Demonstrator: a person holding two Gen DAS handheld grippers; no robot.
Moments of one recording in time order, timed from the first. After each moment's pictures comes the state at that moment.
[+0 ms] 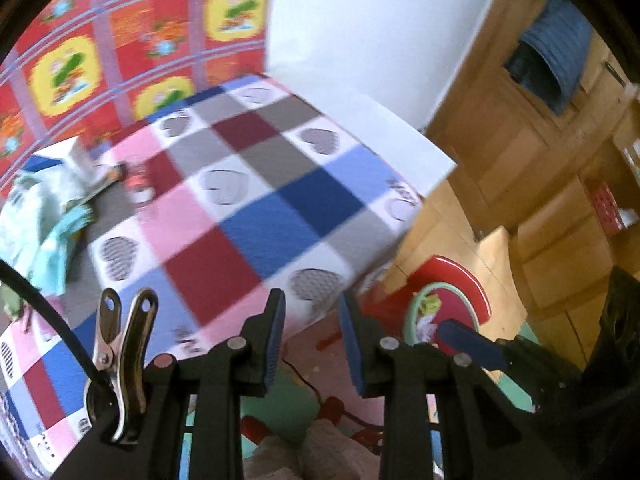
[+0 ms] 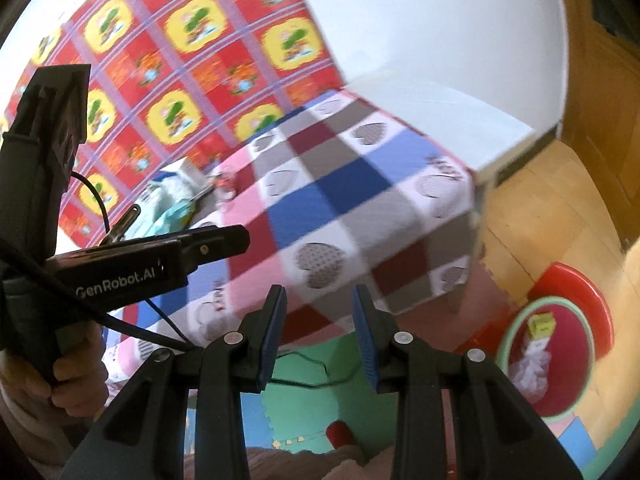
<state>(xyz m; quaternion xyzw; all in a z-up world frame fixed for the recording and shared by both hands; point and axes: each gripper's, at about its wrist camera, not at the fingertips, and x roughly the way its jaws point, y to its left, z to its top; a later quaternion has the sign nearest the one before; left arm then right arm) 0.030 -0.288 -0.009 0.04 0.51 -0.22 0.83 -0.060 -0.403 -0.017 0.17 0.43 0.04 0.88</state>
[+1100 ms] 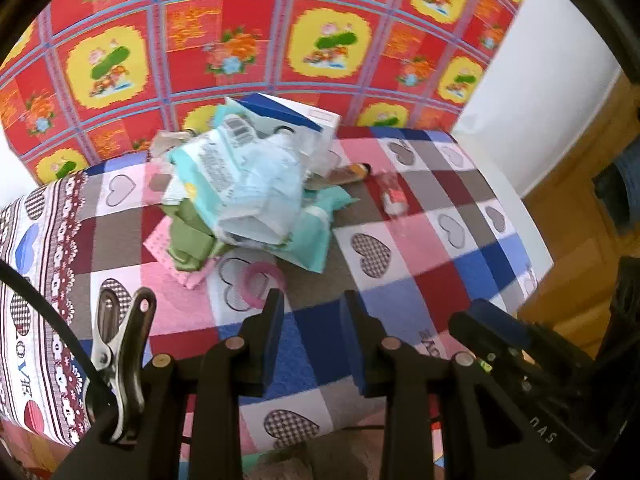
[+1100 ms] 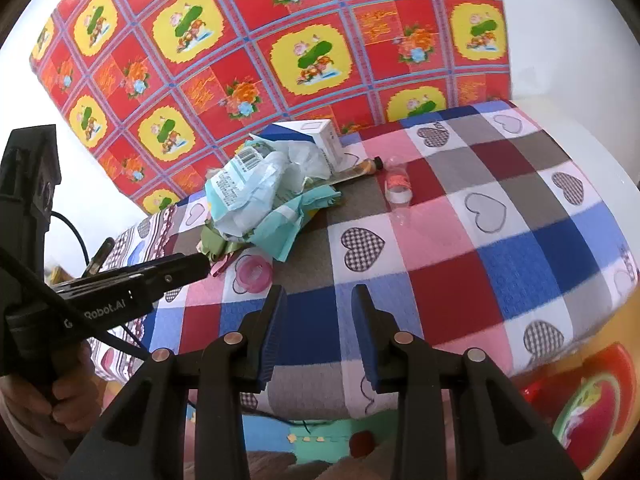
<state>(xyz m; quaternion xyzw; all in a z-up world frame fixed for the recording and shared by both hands) 0.060 -0.045 0.001 -0.08 0.50 -0.05 0.86 0.045 -0.217 -0.002 0.09 0.45 0.16 0.87</state>
